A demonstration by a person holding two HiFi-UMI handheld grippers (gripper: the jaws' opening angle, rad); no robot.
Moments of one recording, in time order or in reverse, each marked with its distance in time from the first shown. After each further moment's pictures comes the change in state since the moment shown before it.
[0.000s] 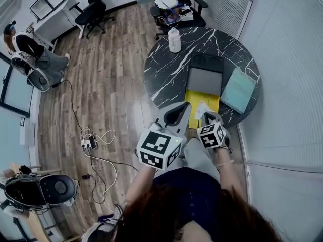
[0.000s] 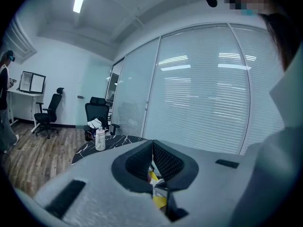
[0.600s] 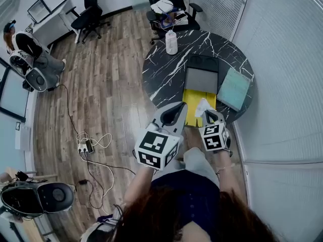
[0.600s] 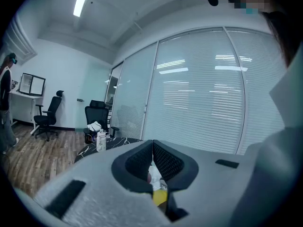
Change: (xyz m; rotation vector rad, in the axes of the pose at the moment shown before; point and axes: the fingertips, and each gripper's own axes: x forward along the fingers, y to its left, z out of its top) left arm -0.030 -0.003 -0.001 0.015 -0.036 -0.014; right arm -0.052 -0.004 0.027 0.067 -0.111 -0.077
